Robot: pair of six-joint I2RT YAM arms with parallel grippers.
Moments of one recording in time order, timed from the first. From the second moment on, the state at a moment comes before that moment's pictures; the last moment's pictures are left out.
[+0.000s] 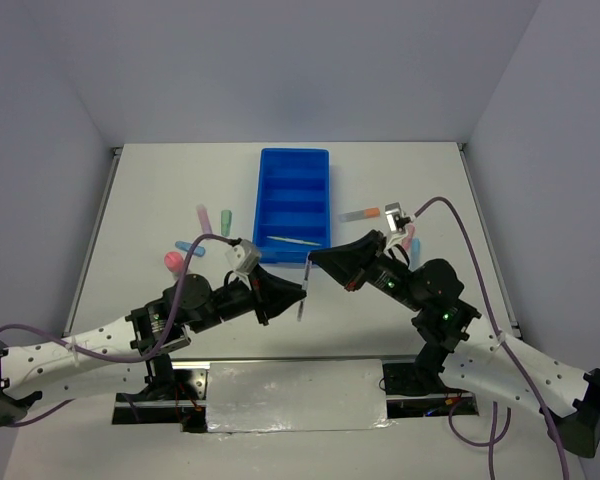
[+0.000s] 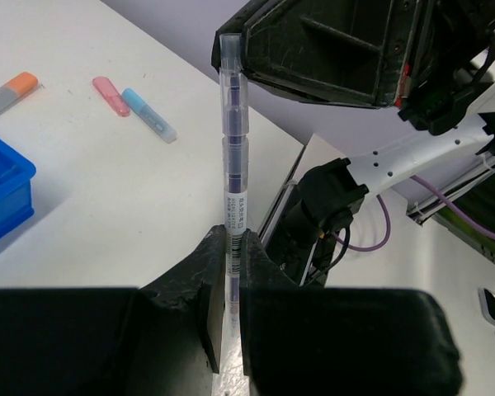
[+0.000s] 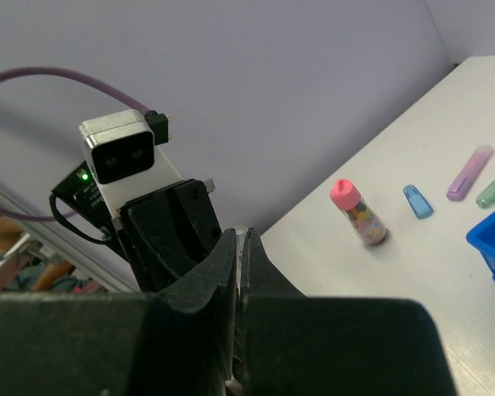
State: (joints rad) left arm -1.14 0.78 0.62 0.19 -0.04 -0.46; right arm 0.87 0.66 0.54 0.42 -0.16 0.75
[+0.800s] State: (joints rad) left arm -1.15 0.80 0.62 0.20 -0.04 -0.40; right arm 0.91 0.64 0.56 0.33 -0.24 0.63
